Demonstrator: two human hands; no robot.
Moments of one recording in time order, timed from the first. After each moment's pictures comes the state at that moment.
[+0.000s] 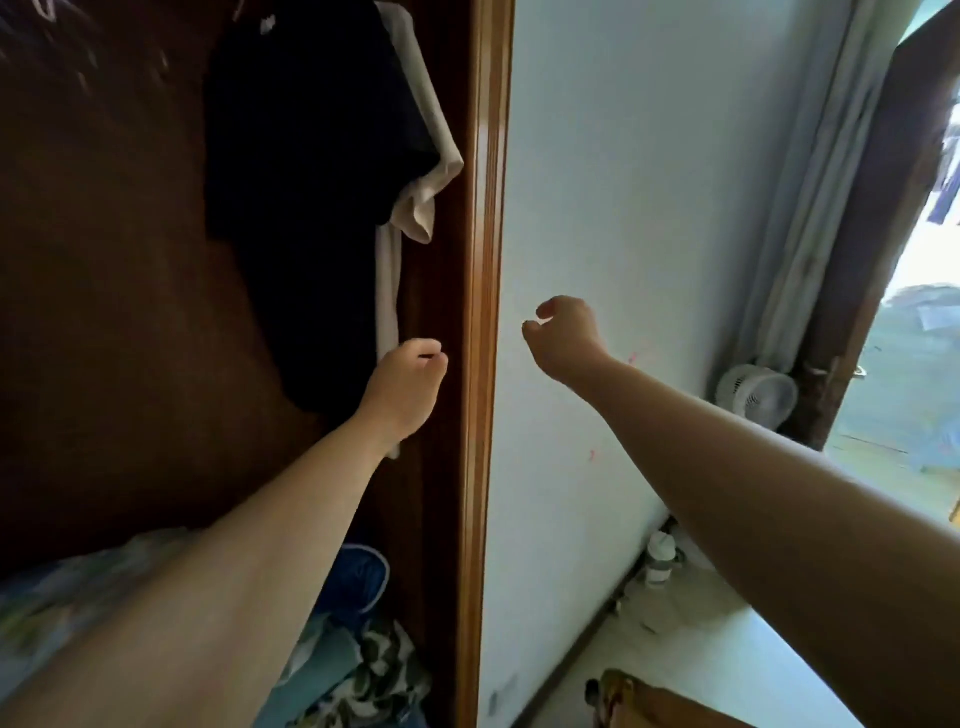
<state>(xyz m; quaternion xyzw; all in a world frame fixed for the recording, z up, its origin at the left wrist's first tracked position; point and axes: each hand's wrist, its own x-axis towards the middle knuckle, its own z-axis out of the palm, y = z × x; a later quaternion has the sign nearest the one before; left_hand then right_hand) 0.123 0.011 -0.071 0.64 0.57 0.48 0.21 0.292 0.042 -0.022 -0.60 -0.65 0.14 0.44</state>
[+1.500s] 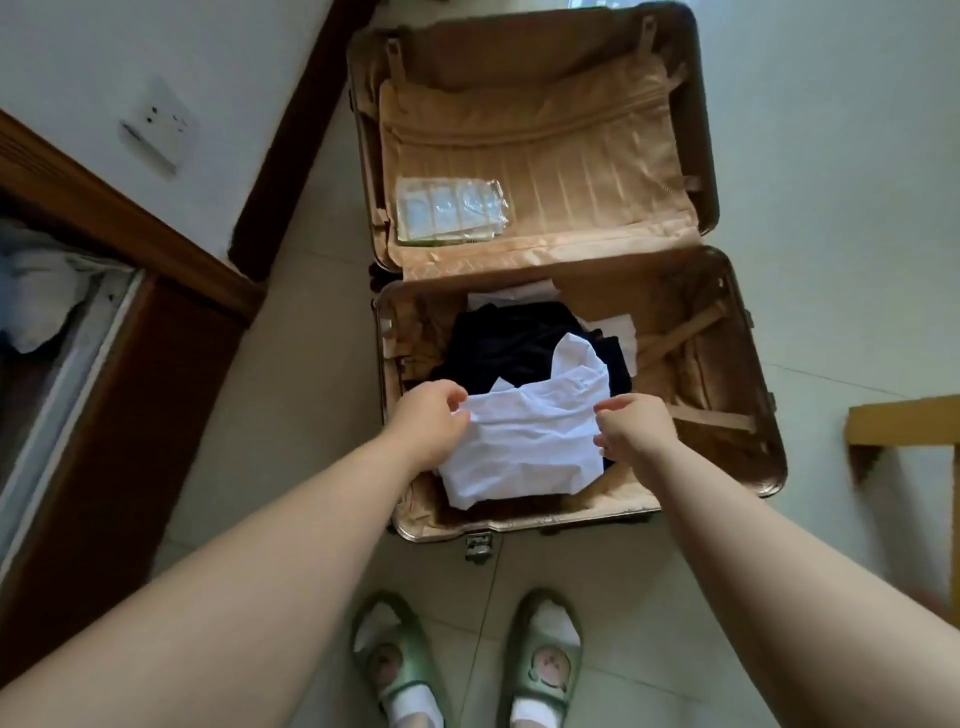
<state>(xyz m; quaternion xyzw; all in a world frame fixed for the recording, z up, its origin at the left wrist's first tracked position) 0.421 -0.161 -0.925 0.70 0.55 -0.13 0.43 0.615 -0.263 -0.946 -0.86 -0.08 0.46 0.20</state>
